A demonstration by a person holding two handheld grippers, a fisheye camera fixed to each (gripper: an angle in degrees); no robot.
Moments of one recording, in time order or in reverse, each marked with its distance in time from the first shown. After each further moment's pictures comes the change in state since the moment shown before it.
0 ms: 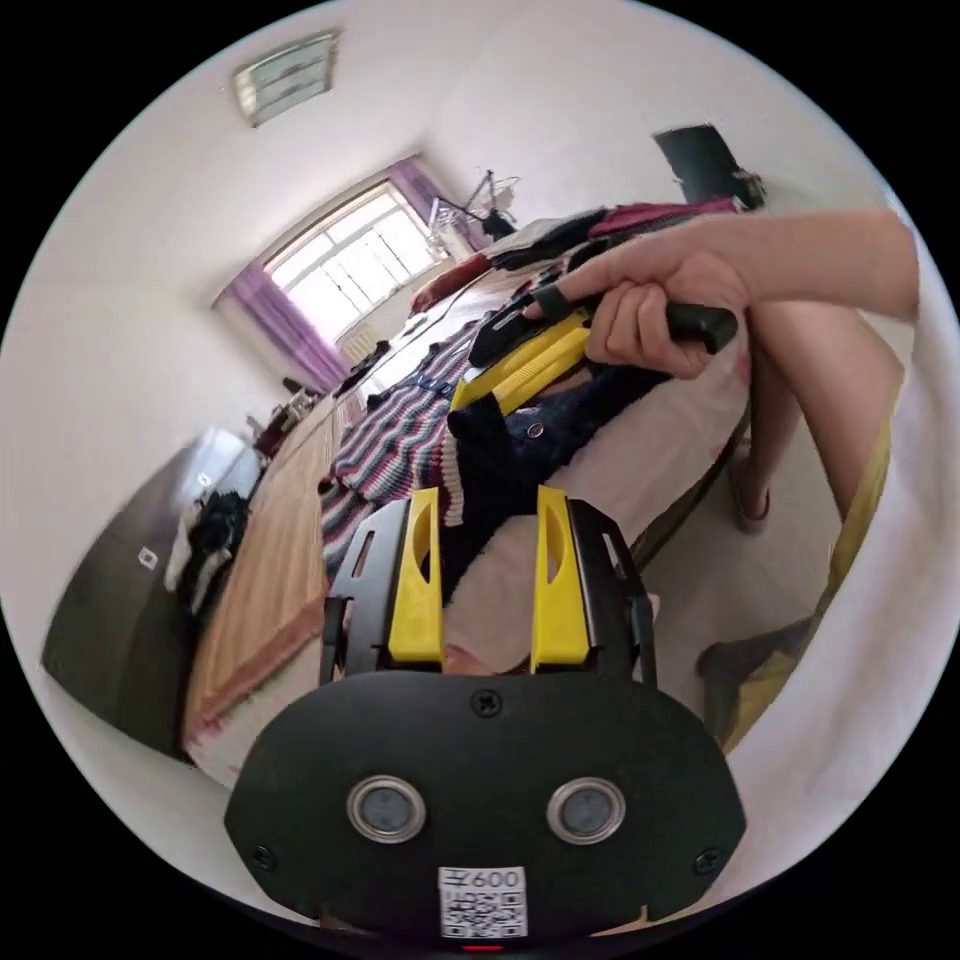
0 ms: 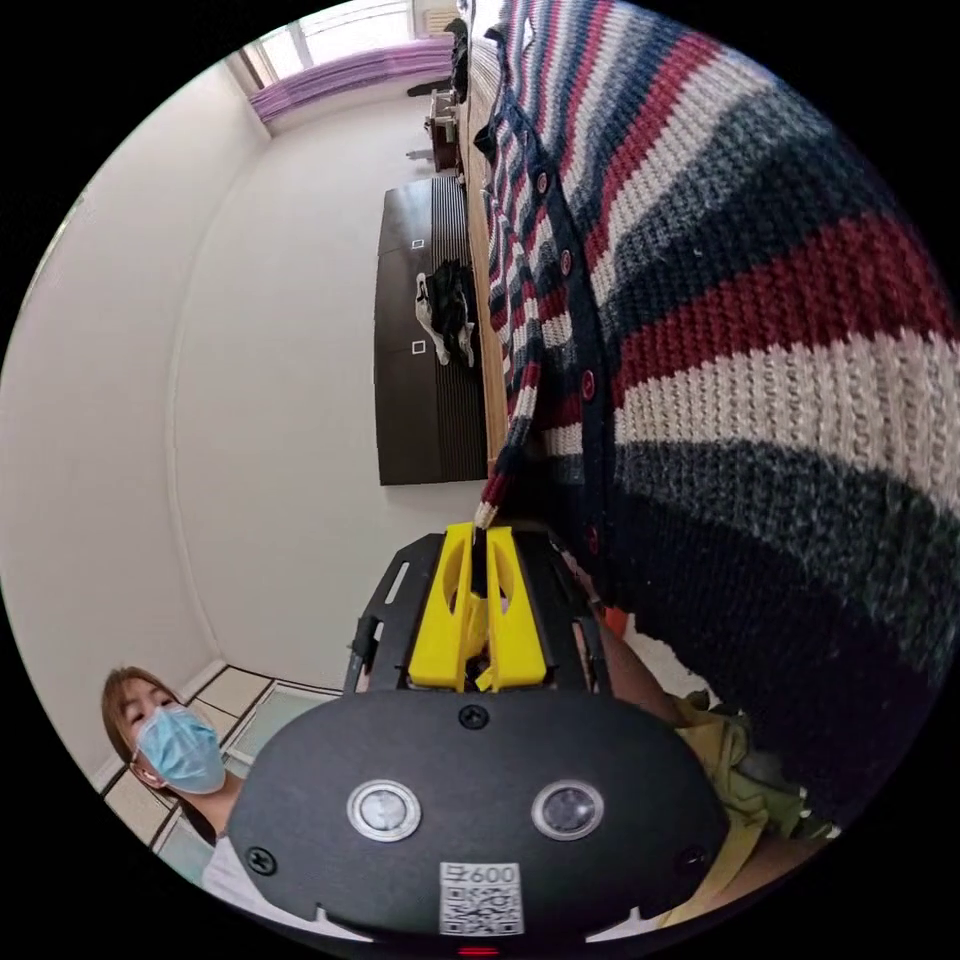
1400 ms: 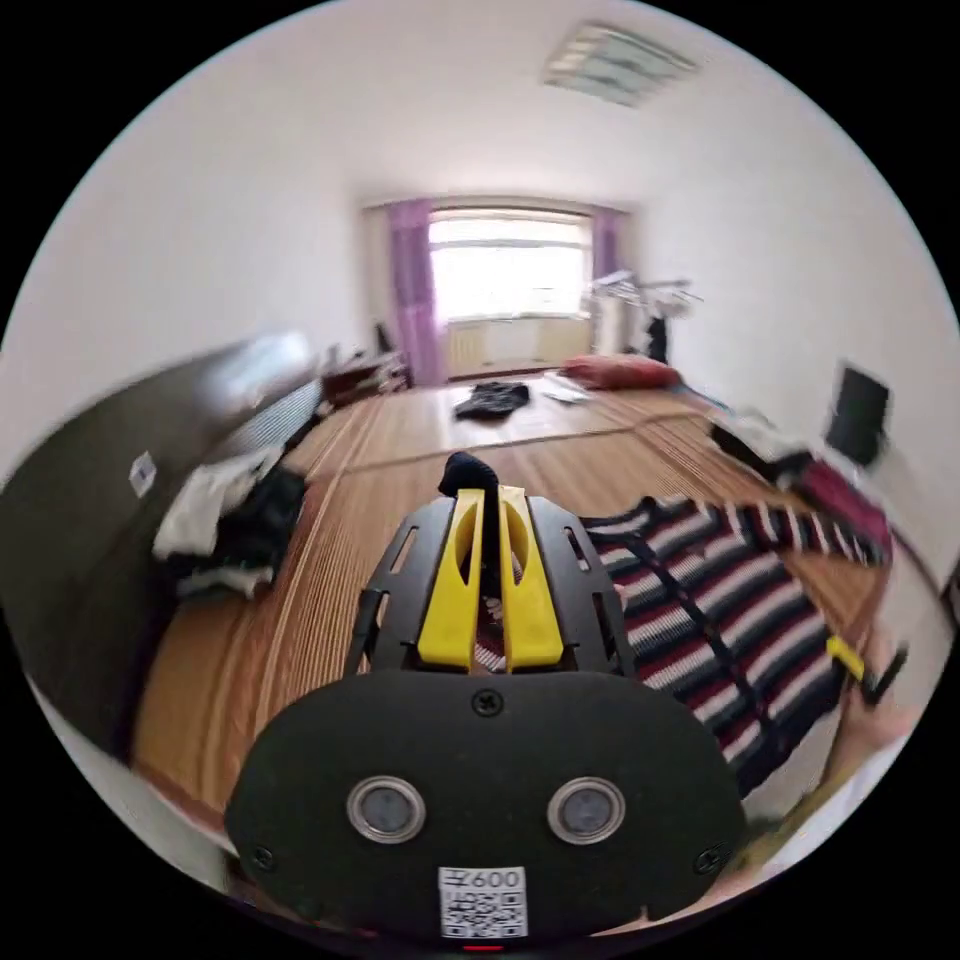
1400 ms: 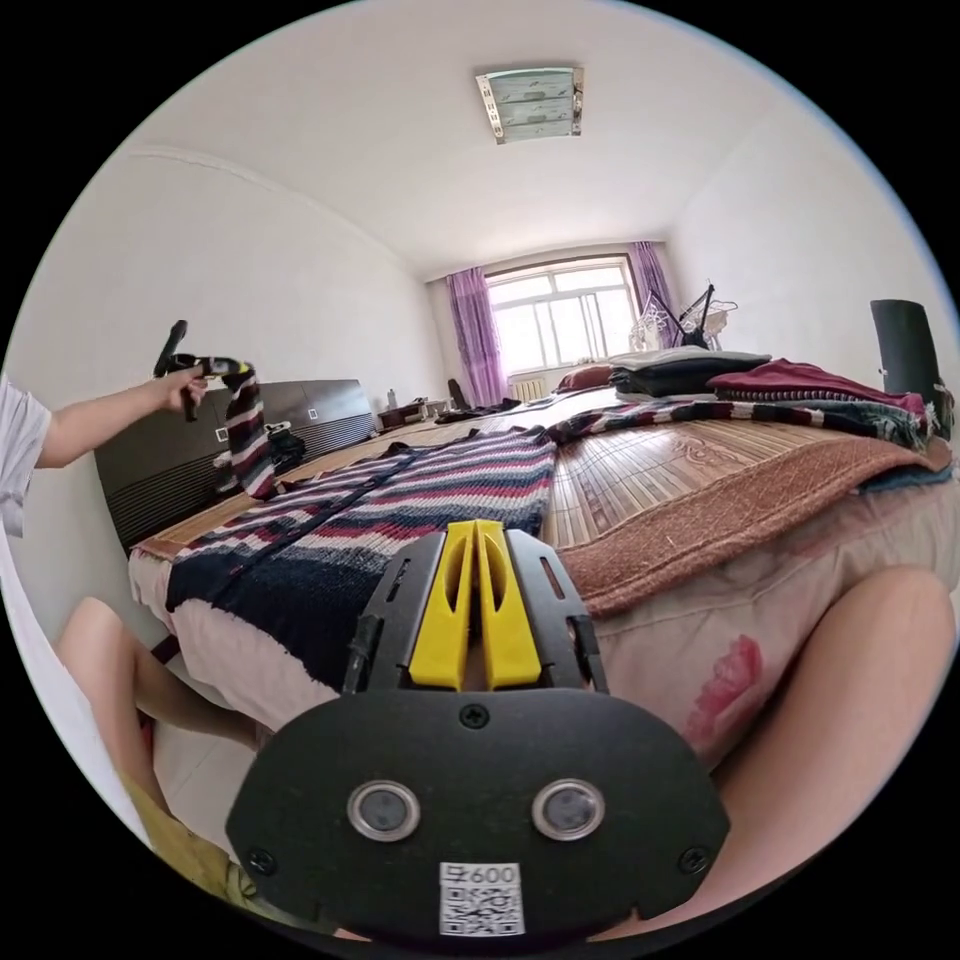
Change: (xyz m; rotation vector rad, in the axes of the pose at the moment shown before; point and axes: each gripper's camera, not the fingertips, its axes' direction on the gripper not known) left arm -0.648 0.000 0.237 0.137 0.022 -0.368; right arm 0.031 0.253 -0.013 0.938 0.999 -0.941
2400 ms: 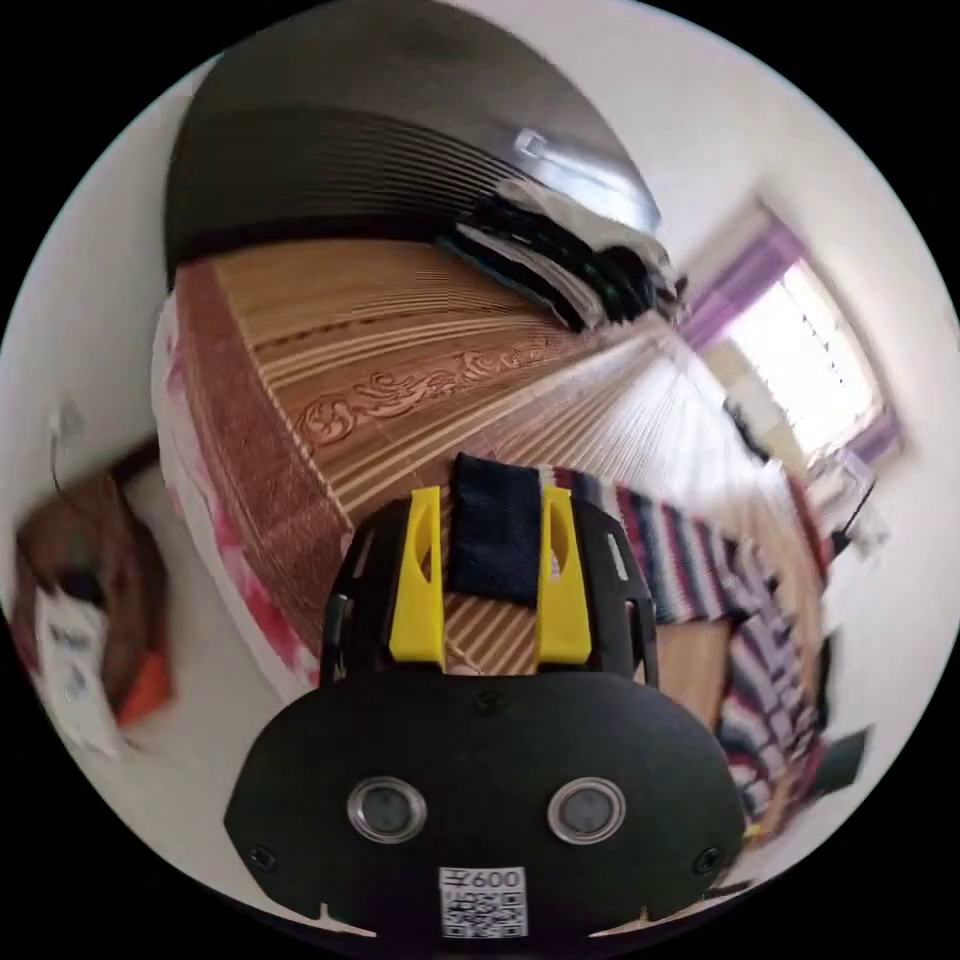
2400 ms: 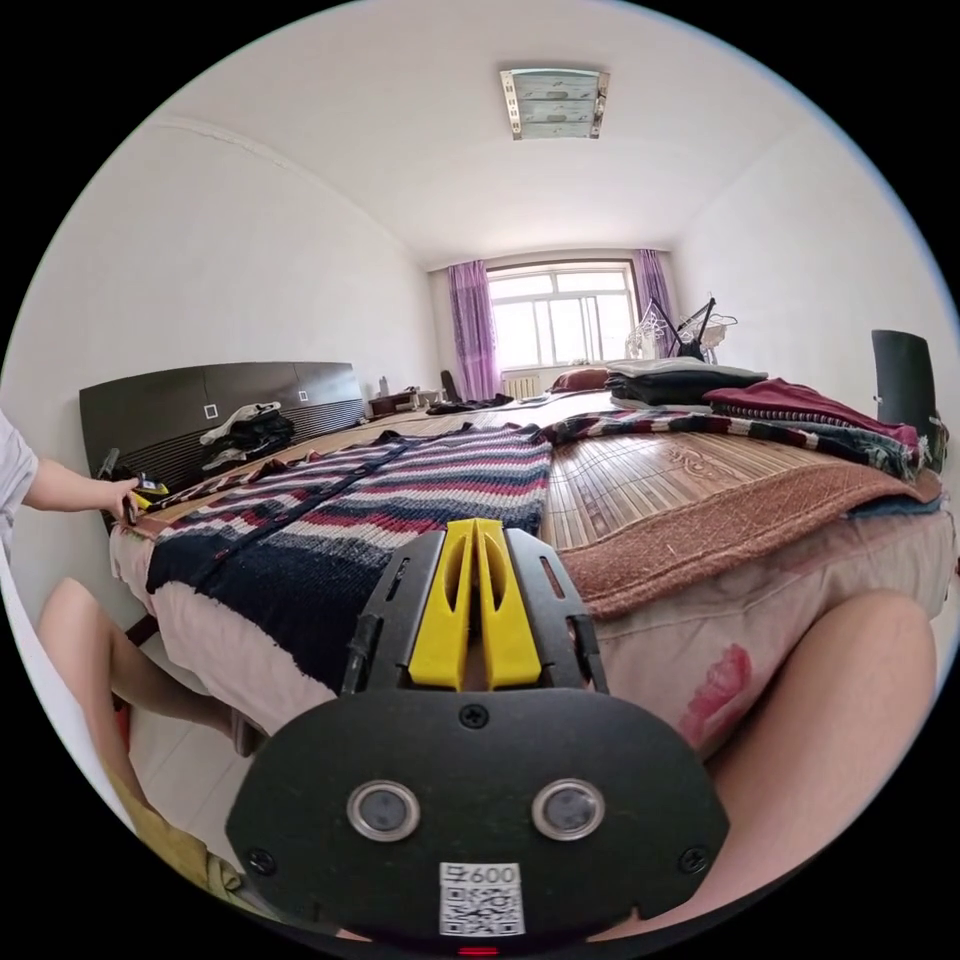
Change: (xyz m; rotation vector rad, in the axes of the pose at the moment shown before) left arm -0.321 0.454 0.044 -0.342 -0.339 -0.991; right arm -0.044 0.015 0.034 -0.010 0.069 -0.082
